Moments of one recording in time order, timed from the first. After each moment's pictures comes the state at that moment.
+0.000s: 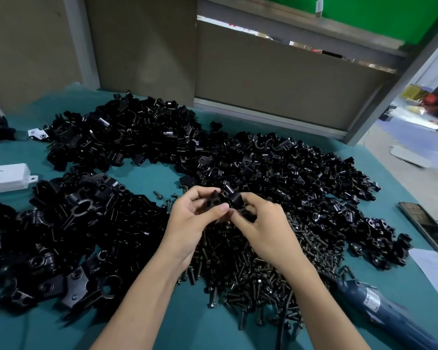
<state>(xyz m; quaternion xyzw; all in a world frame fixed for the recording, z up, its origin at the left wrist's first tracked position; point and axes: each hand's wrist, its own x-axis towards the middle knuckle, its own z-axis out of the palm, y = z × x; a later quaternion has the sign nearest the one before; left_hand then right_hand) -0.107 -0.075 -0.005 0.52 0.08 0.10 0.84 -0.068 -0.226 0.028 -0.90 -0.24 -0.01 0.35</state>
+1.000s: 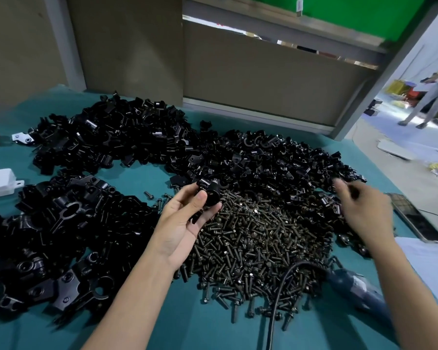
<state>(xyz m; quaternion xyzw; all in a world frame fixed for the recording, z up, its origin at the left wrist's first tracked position) -0.105 -0.073 -0.007 0.30 0.06 0.06 0.95 -0.004 -0.376 0.050 -0.95 0.01 -0.21 0.21</state>
